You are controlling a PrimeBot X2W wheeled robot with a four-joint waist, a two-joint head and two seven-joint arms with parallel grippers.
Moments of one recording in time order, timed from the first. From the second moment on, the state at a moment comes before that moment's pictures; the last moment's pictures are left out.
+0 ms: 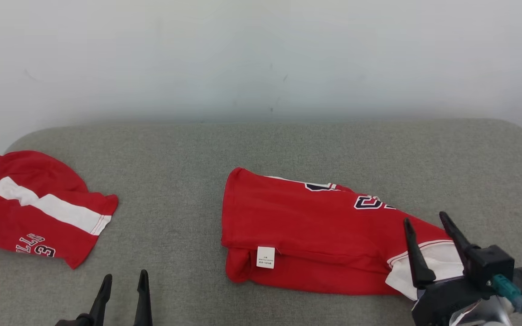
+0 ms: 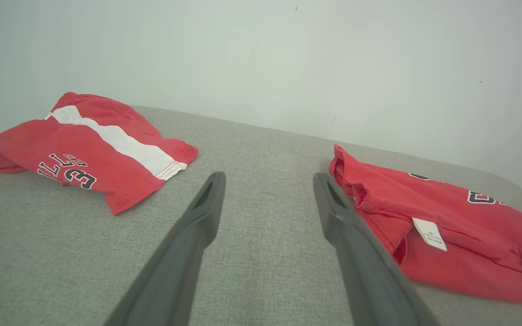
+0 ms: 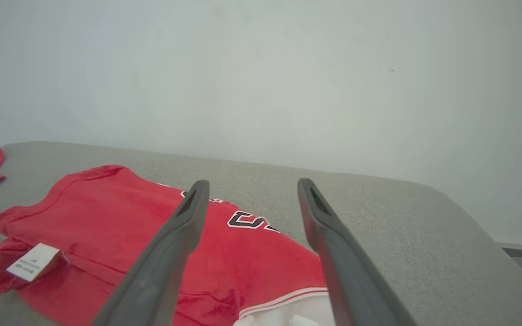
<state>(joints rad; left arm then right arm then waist) 0.05 0.11 -0.10 0.15 -0.31 0.01 -0.26 -0.08 -0.13 0.02 0.11 0.07 0.13 -0.03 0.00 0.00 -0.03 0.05</state>
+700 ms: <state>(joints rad) 0.10 0.08 -0.07 0.13 -0.30 0.01 -0.26 0.04 -0.09 0.03 0.16 0.08 0.13 0.00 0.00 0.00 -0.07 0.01</state>
